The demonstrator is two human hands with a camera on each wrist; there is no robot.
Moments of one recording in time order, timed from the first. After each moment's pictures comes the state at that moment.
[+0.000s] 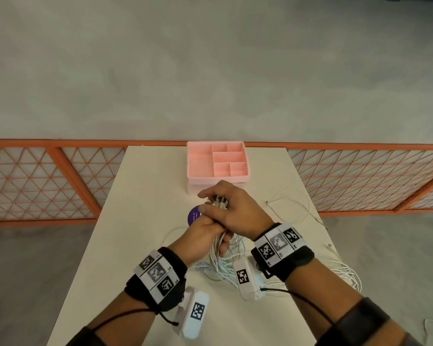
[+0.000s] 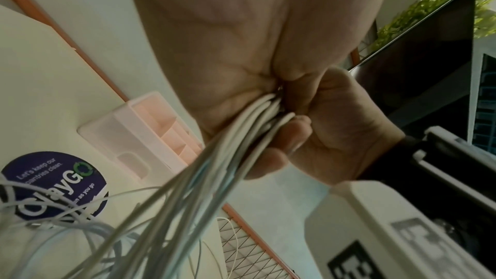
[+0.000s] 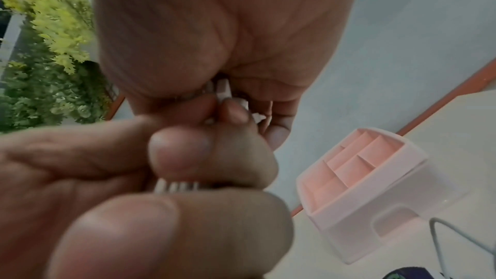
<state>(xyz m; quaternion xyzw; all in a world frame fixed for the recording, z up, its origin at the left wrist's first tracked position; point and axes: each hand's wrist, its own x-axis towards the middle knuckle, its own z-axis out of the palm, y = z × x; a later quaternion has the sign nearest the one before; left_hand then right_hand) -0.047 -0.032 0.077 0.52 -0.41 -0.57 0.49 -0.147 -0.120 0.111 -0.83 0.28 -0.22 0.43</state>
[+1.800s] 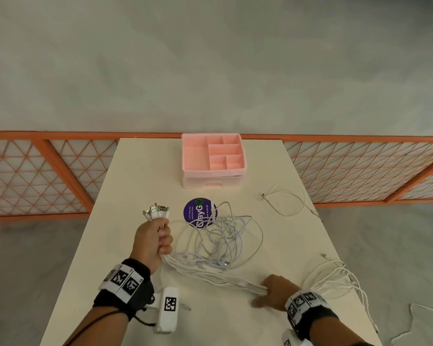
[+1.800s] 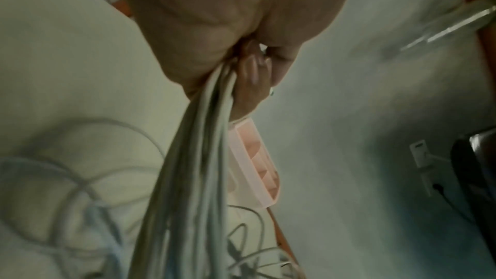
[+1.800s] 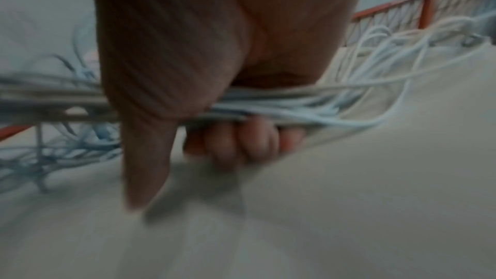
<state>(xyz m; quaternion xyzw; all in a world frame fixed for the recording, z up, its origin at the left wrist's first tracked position) 0.025 -0.008 0.002 0.56 -0.03 -0.51 0.65 -0.288 -0.095 -0.068 -0.74 0.51 0.28 0.34</state>
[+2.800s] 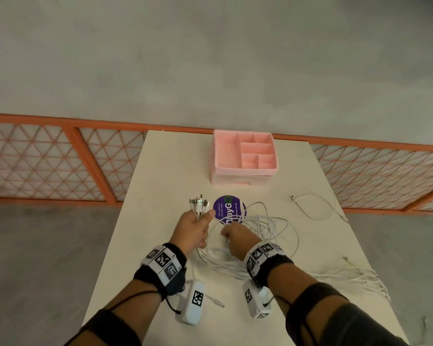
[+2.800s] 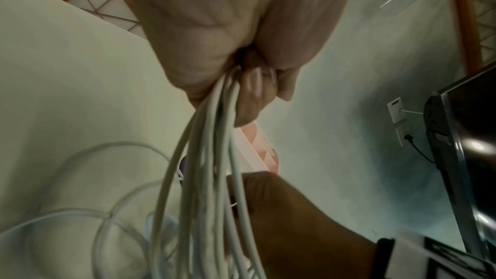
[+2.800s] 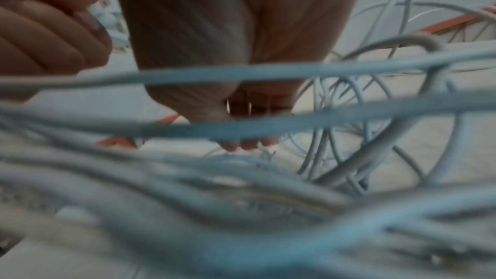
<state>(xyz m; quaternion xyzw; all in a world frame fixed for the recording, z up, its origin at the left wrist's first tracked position) 0.051 -0.006 -0.006 0.63 -0.22 -0.51 0.55 -0.083 -0.099 -0.034 -0.89 0.38 0.11 0.24</state>
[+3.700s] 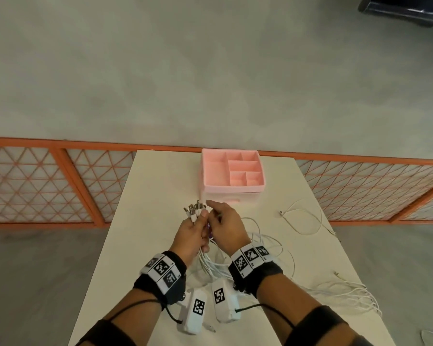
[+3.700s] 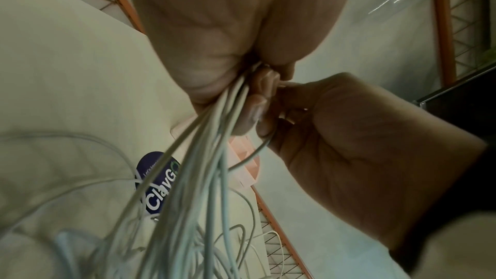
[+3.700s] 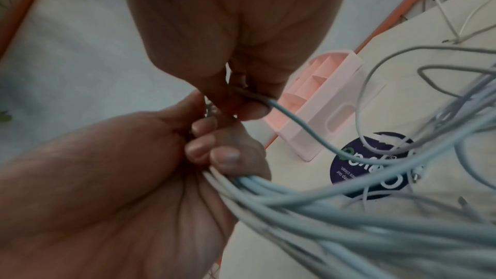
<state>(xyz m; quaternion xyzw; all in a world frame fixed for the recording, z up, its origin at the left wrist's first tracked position) 0.037 -0.037 0.019 0.58 -0.23 -0.50 0.60 -0.053 -0.105 0.031 -0.75 0.43 -0.24 0.43</state>
